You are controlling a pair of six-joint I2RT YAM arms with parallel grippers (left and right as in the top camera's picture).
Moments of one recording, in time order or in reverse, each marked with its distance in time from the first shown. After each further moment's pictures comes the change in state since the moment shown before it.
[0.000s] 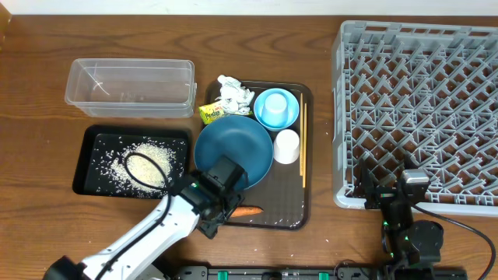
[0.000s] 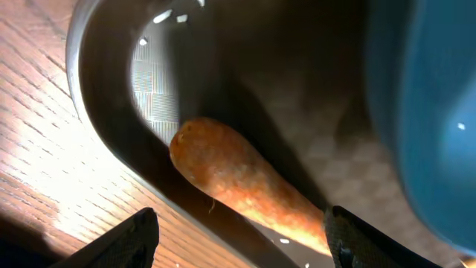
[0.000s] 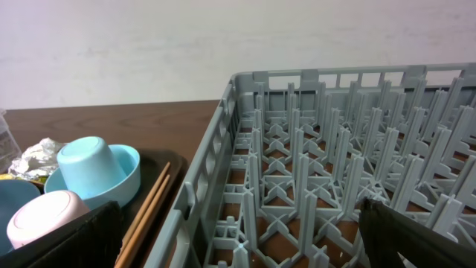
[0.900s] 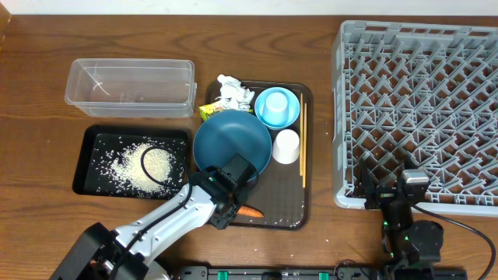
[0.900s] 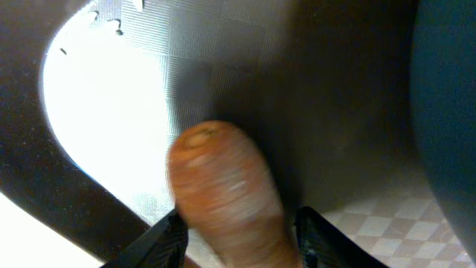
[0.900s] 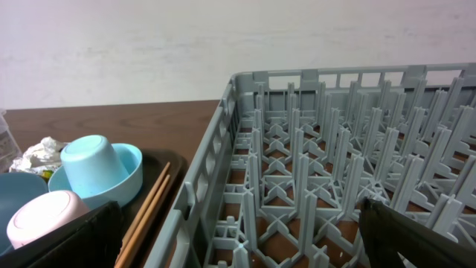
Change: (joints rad) left arm -0.034 0.167 0.003 0.145 -0.043 -0.083; right arm 0.000 0.000 0.000 0.000 0.000 0.000
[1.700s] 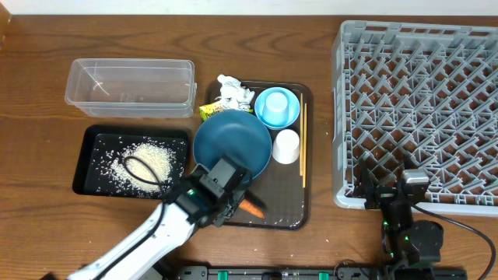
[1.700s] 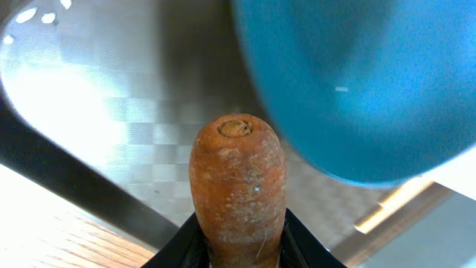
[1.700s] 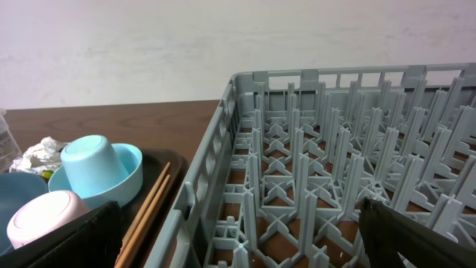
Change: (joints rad) left arm 0.000 -0.265 -0.002 -0.003 -0.005 0.029; right arm 0.000 0.000 0.000 0.000 0.000 0.000
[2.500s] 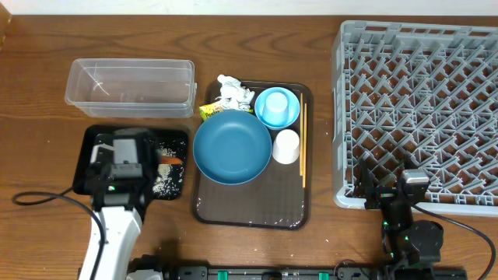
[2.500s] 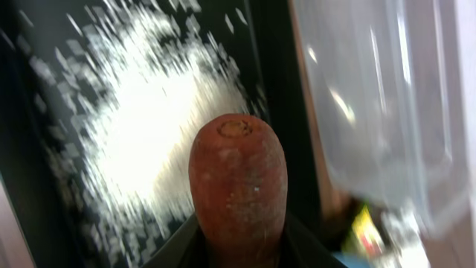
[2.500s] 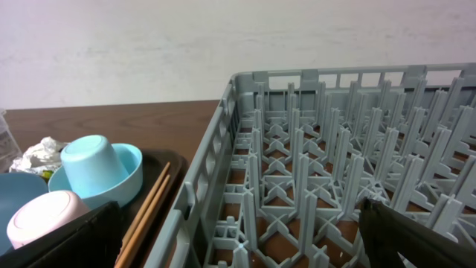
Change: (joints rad) left arm 0.748 -0.106 -0.001 0.115 -0.255 0.336; right arm 0.000 0.000 0.000 0.000 0.000 0.000
